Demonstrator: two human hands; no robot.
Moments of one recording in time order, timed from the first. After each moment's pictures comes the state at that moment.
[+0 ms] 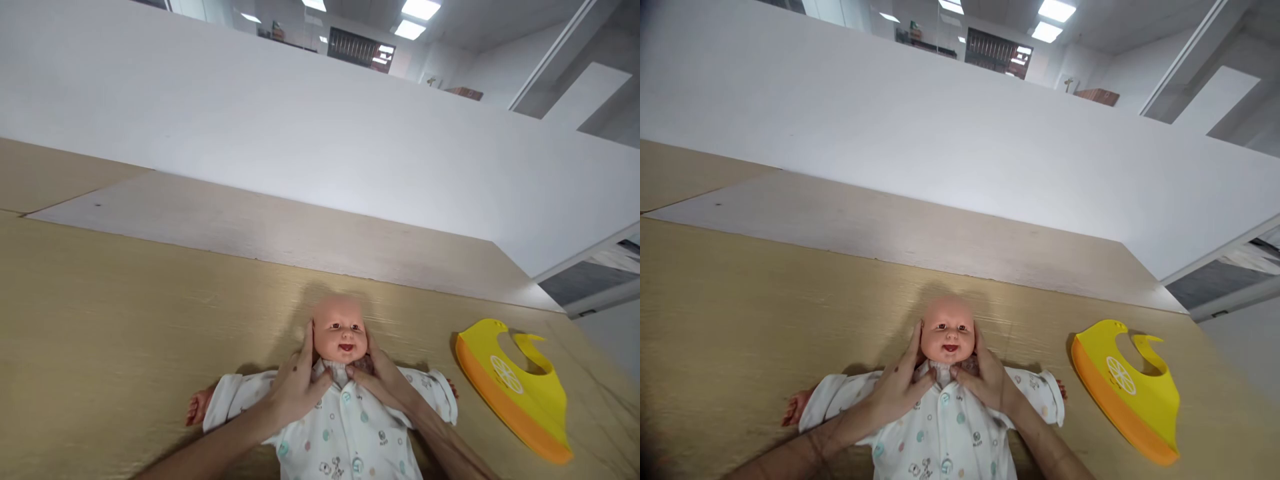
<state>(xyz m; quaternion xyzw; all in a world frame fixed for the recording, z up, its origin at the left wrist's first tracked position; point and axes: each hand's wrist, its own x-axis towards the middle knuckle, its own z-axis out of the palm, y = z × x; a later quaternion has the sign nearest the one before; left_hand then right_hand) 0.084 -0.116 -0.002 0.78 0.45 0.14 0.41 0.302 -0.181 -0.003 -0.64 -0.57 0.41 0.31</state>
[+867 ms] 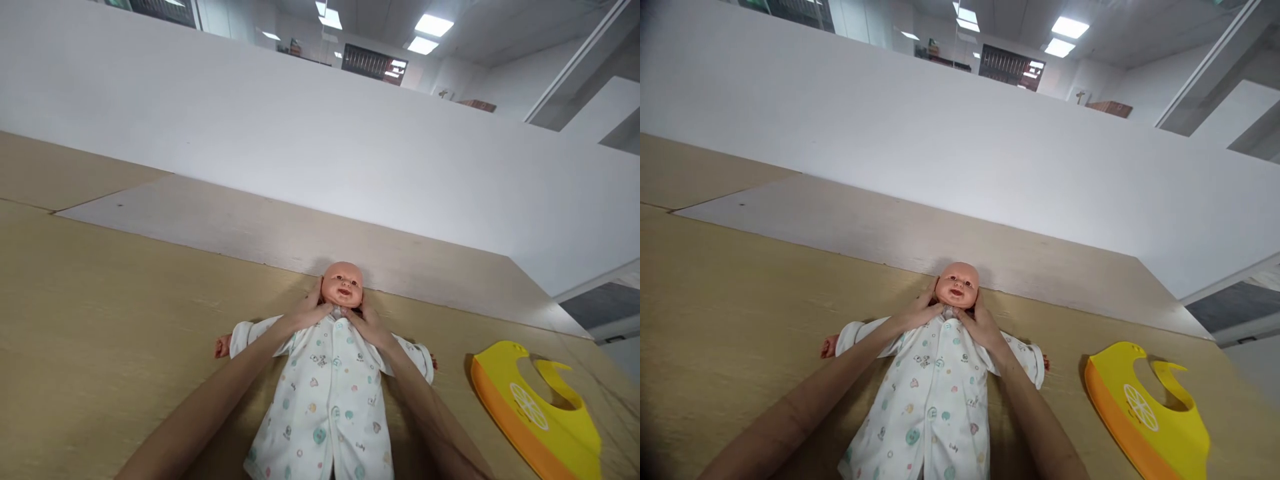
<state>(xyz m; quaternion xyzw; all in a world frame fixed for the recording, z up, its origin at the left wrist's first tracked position) 0.117 0.020 0.003 0.72 0.44 0.22 0.48 0.312 -0.055 -0.005 -0.62 -0.56 0.38 0.40</state>
